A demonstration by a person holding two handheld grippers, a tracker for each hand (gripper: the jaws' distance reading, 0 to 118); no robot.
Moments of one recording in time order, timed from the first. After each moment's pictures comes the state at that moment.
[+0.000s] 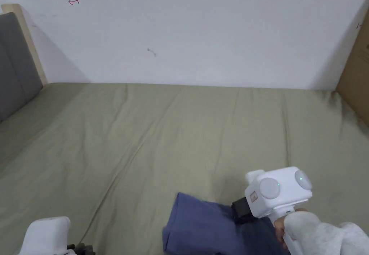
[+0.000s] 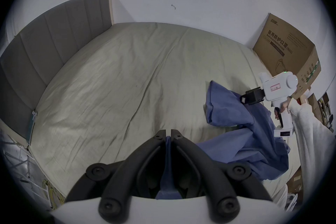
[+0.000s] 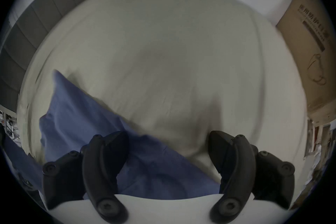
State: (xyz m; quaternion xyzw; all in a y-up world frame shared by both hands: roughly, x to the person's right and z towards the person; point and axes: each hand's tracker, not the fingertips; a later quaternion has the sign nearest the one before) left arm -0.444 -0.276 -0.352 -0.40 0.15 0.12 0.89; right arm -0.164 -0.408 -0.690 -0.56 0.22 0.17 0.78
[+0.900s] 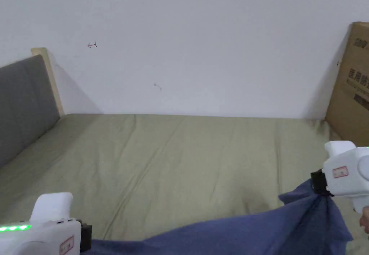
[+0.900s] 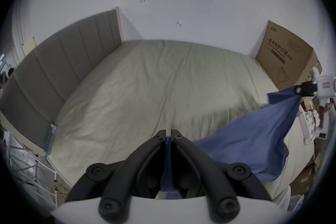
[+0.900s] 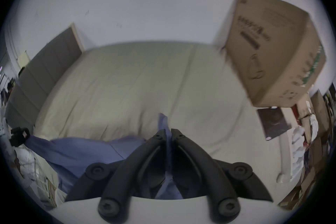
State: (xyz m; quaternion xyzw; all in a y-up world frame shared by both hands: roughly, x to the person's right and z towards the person) left arm -0.449 -0.200 -0.324 -0.36 0.18 0.08 0.91; right arm 0.000 -0.166 -0.586 -0.39 0.15 0.05 0.91
